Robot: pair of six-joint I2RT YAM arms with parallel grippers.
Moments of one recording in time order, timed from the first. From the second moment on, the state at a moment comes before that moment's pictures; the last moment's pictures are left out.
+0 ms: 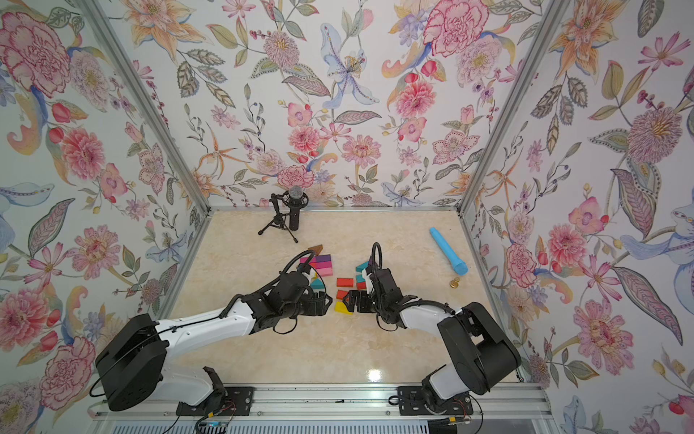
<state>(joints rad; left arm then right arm) -0.85 1.41 0.78 -0.15 -0.02 -0.69 0.55 1.46 0.58 0.06 -0.26 0.52</state>
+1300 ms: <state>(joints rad) -1.02 1.81 0.94 0.04 0.04 -0.78 0.17 1.11 0.53 -0.17 -0.38 0.40</state>
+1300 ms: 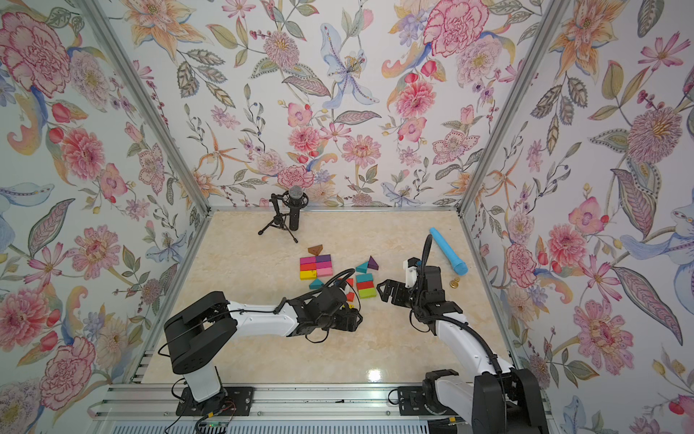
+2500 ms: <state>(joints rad) -0.95 1.83 0.94 0.12 0.08 -0.79 0.13 1.17 0.52 -0.14 -0.40 0.38</state>
